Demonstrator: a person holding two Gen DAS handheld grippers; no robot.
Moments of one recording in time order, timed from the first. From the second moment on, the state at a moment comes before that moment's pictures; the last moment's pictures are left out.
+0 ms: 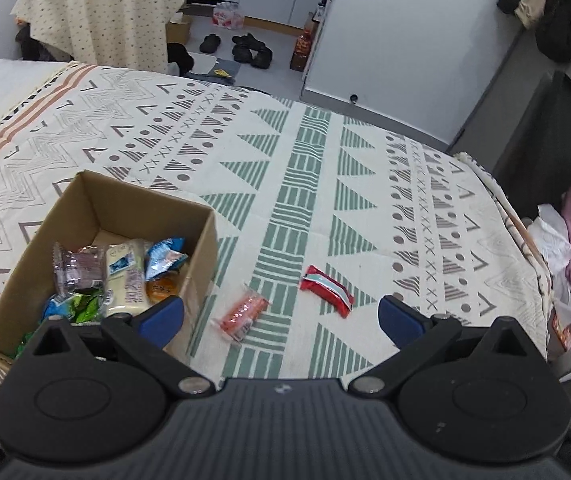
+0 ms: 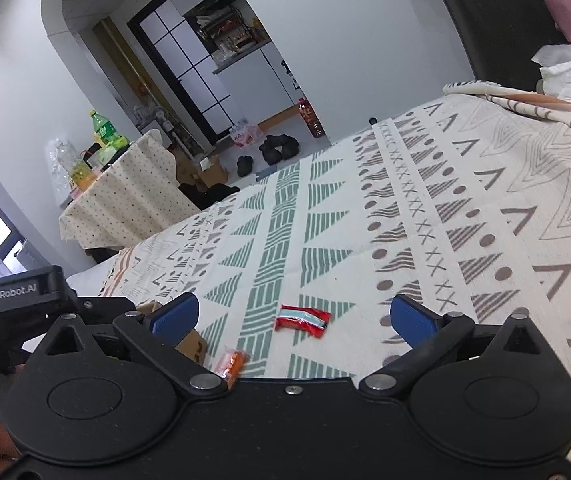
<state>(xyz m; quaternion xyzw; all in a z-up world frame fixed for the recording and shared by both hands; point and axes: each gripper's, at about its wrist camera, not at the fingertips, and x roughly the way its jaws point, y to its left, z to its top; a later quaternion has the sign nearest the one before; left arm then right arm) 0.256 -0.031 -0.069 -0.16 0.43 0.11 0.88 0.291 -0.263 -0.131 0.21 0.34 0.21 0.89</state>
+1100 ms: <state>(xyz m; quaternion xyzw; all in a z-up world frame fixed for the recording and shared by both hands) 0.320 -0.045 -0.181 -0.08 0.49 0.13 0.86 0.338 -0.271 -0.193 0.25 0.45 0.21 0.83</state>
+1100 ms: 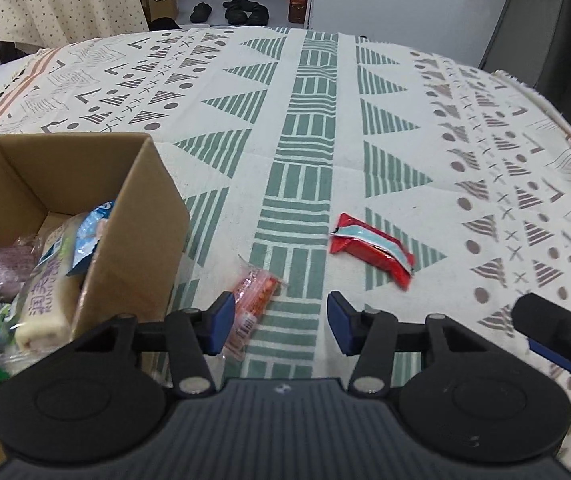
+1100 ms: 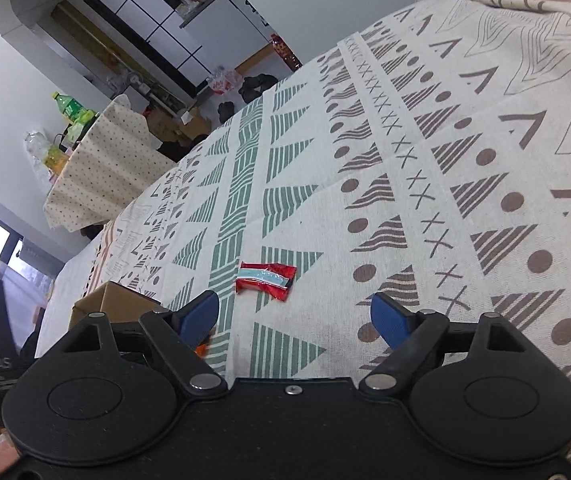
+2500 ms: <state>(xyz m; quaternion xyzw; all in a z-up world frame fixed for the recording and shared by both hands) 0.346 -0.006 -0.147 -0.16 0.46 0.15 0.86 0.380 -0.167 -0.223 0.02 0.41 0.26 0.87</state>
